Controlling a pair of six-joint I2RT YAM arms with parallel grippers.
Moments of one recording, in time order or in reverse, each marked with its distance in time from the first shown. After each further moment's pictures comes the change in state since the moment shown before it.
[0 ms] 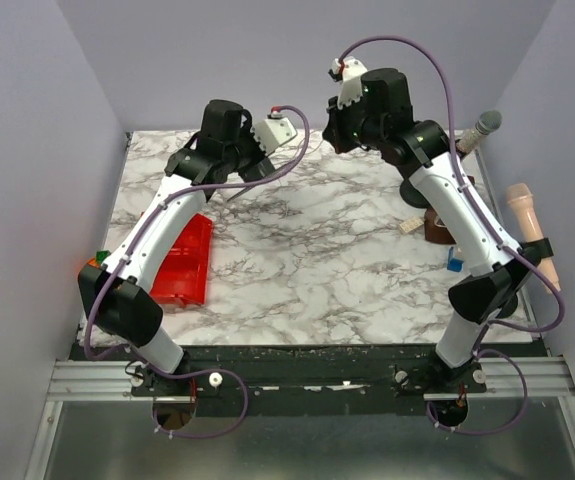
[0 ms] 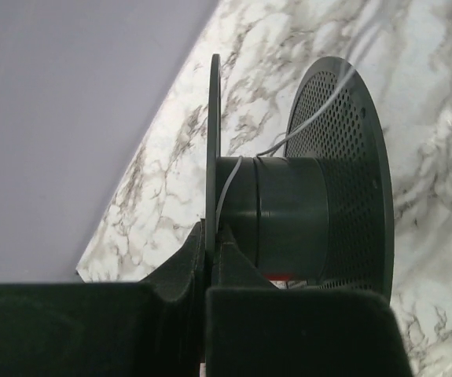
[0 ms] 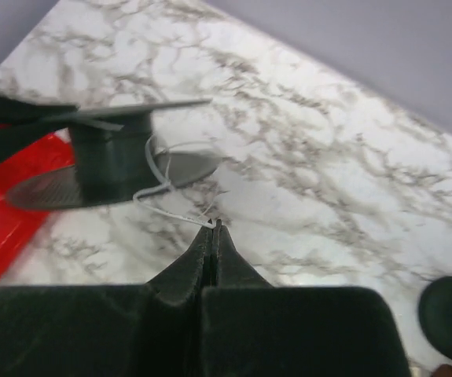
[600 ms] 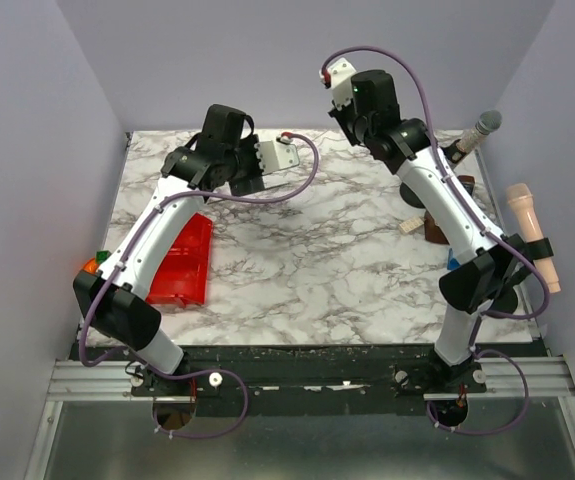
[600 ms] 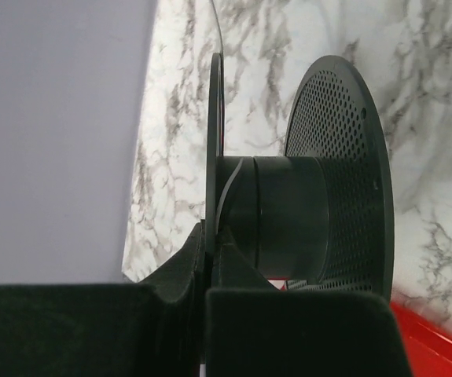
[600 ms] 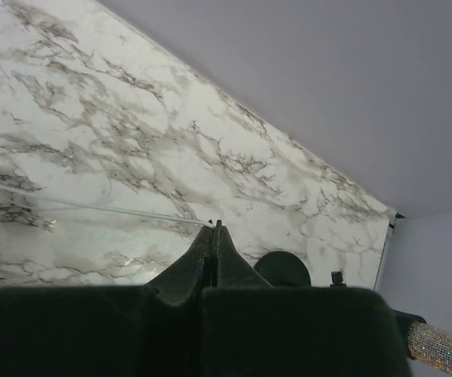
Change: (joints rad) left arm -0.019 -0.016 0.098 -0.345 0.076 0.343; right arm -0.023 0.092 0.011 0.084 0.426 -0.404
